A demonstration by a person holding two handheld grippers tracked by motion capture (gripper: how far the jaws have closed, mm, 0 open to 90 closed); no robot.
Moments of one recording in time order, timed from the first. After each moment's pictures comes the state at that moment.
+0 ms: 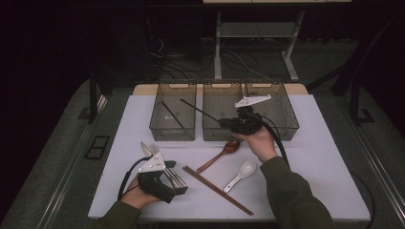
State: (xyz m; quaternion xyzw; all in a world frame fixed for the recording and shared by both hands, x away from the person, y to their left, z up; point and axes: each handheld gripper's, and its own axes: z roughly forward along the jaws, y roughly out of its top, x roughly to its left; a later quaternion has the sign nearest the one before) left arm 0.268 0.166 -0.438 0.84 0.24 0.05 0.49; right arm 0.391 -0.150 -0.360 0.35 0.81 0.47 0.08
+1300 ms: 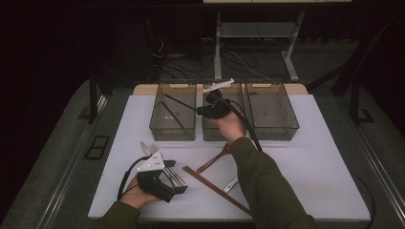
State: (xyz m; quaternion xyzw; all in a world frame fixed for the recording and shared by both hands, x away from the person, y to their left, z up) left arm 0.269 0.168 -0.437 0.84 0.24 0.05 0.49; right arm 0.448 -0.068 -0.357 0.36 0.83 0.42 0.09
